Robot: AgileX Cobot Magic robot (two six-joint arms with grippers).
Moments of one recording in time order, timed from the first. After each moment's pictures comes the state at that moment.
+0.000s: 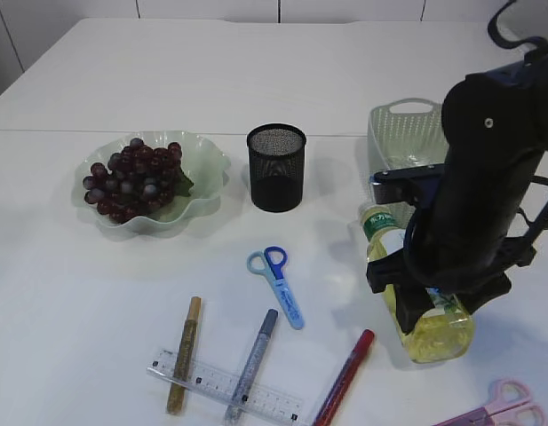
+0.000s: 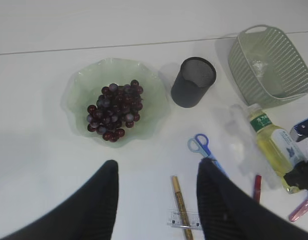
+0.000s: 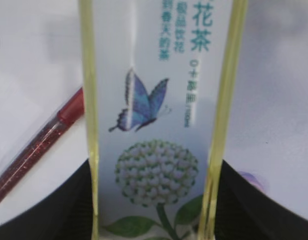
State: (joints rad) left arm -0.24 1.21 -1.66 -0.14 1.27 -0.10; right arm 0.44 1.74 -1.09 0.00 0.97 0.25
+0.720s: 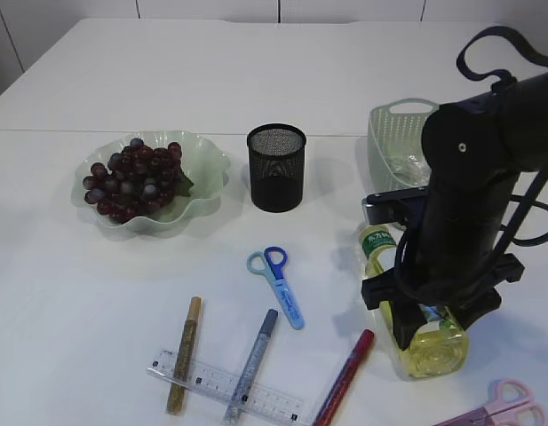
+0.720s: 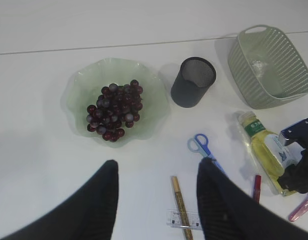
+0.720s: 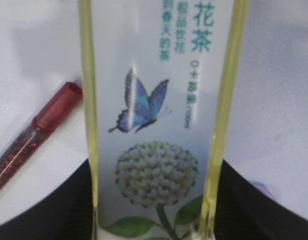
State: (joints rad) left arm -0.24 1.21 -1.66 -0.15 1.27 -0.10; right arm 0.44 1.82 -1.09 0.00 0.96 0.25
